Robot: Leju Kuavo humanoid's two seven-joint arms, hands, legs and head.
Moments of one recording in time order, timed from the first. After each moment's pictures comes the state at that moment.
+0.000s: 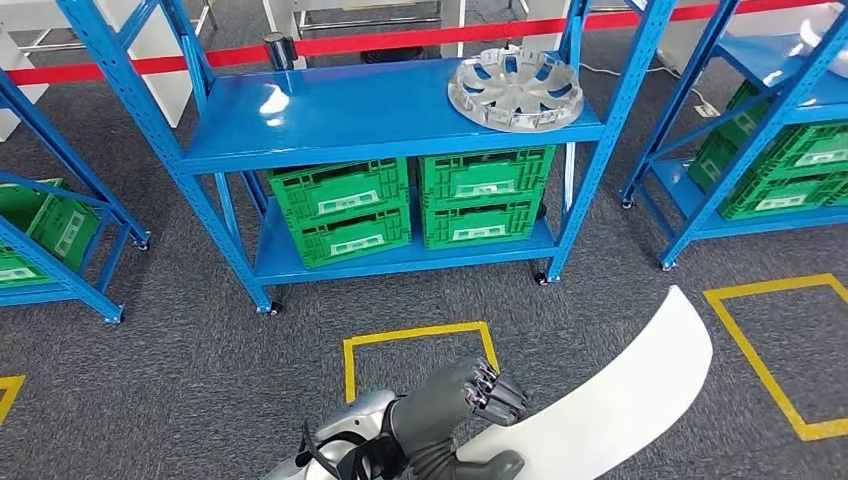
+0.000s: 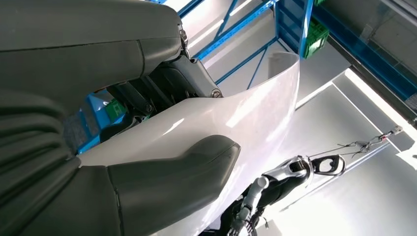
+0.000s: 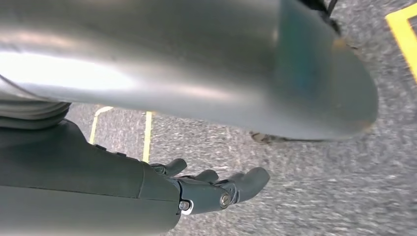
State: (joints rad) left arm -0.27 -0.15 -0.87 -1.43 -0.38 0.00 -0.70; right arm -0.10 0.20 -1.15 -0.22 1.08 0.03 -0.08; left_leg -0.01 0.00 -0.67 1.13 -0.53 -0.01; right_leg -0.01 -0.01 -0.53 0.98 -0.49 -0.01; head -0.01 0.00
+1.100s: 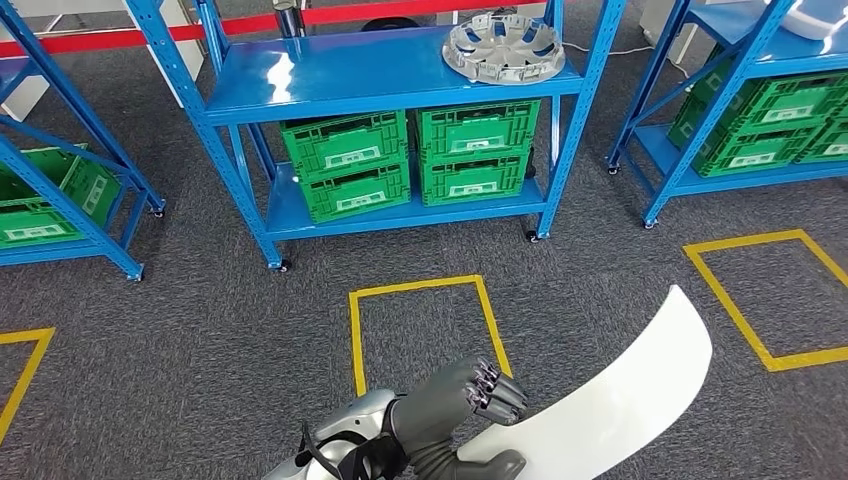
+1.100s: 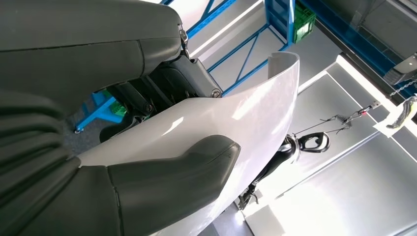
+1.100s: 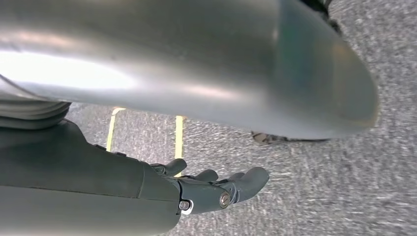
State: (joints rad) left arm -0.27 -0.15 -0.87 -1.42 -0.39 -0.01 -0.70; right arm -0.10 0.19 -1.15 -0.22 1.07 0.03 -0.08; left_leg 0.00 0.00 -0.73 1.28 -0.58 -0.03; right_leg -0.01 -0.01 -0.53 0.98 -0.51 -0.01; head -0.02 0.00
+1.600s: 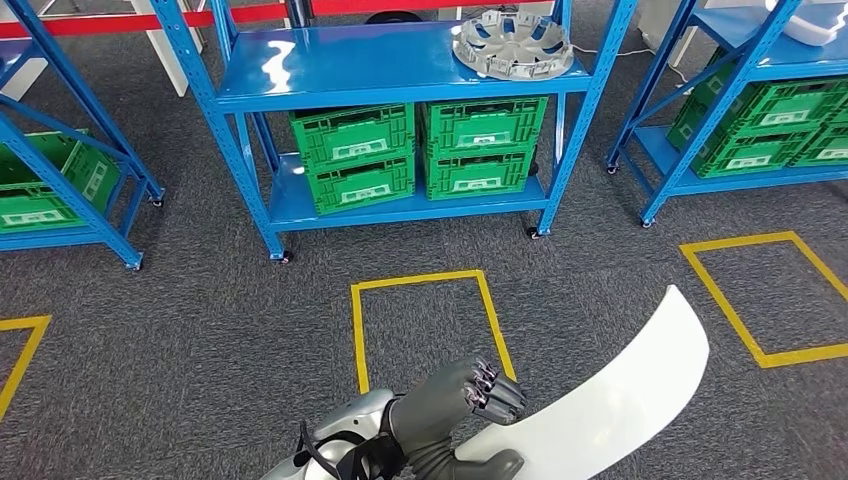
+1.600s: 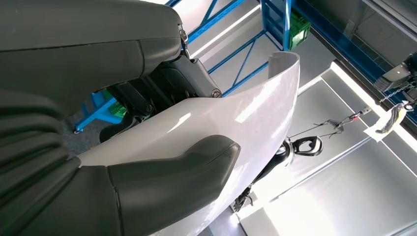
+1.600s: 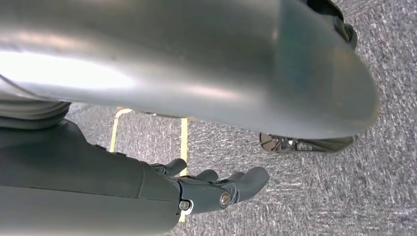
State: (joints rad) left arm -0.27 -0.15 -0.87 -1.42 -0.40 -0.01 -0.70; right arm -0.10 0.19 -1.15 -0.22 1.07 0.03 -0.08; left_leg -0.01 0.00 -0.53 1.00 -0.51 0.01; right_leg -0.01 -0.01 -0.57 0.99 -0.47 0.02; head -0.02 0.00
